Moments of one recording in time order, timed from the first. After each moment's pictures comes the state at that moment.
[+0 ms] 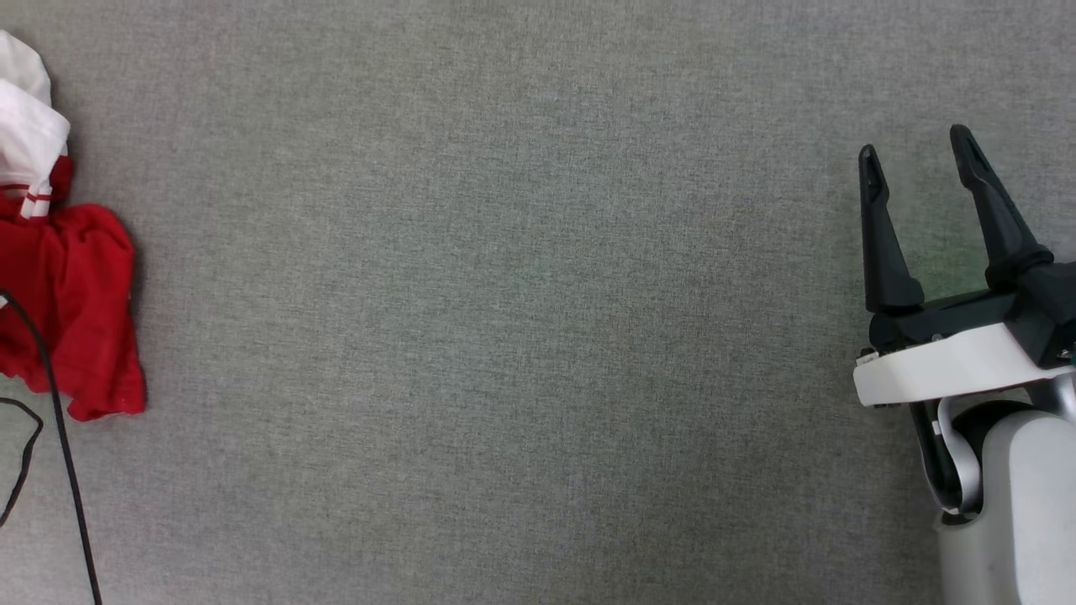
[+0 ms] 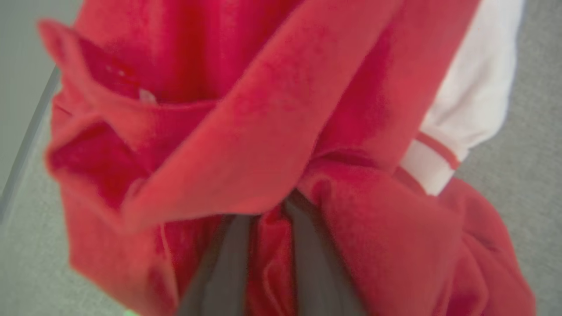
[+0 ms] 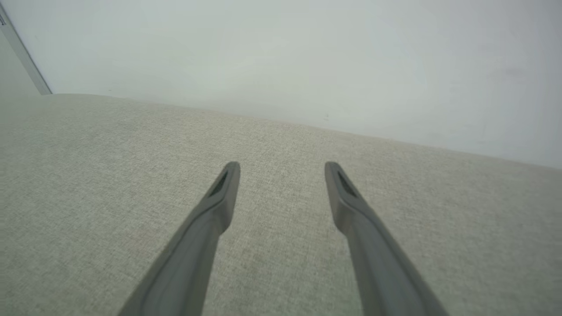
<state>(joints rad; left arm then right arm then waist) -0.84 0.68 -0.15 0.91 -0.85 -0.13 0.58 -0.34 -0.05 -0.02 -0.09 -0.04 0.13 -0.09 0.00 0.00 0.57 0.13</state>
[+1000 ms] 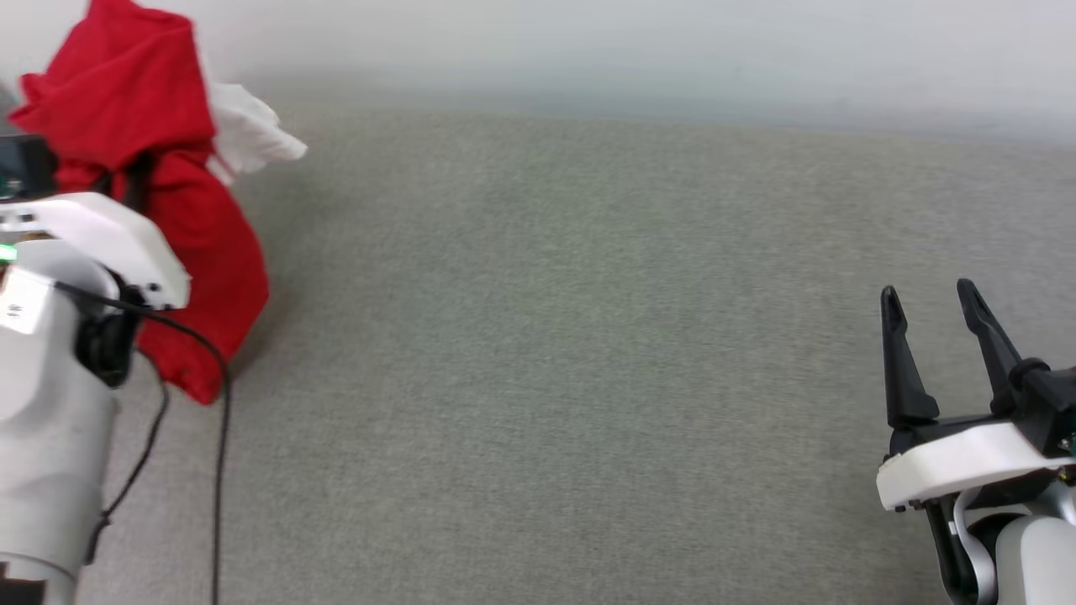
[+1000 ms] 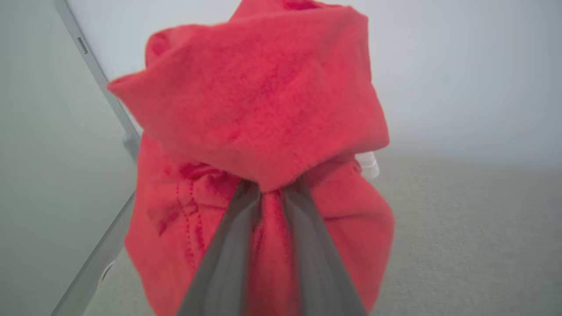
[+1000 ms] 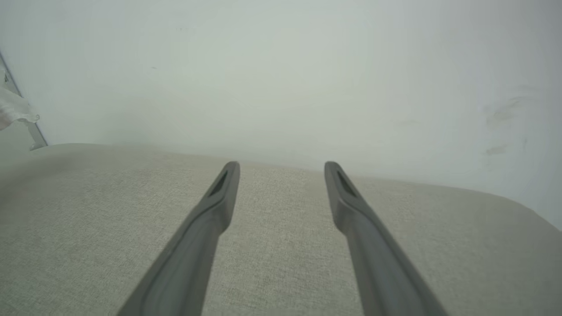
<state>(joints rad) -0.86 0.50 -0.33 0.88 -0.61 -0.10 -0.08 -0.14 -0.05 -0.11 -0.02 0.03 0.13 -0.09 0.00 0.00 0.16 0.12</state>
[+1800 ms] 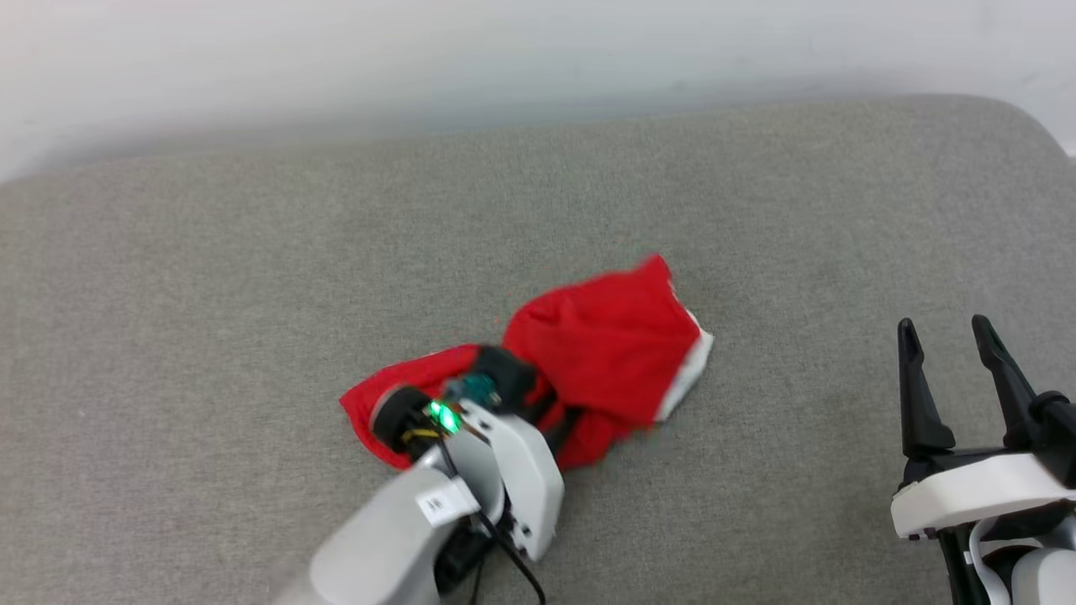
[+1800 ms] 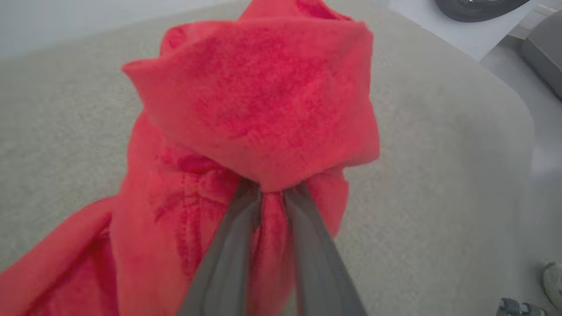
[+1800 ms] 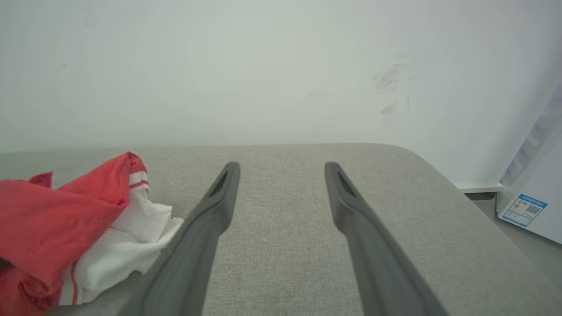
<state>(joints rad) -0.55 0.19 -0.76 0.52 -0.58 -0.13 0.04 -0.07 -0.05 -0.14 -0.04 0.07 0.13 -0.08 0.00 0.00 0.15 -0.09</state>
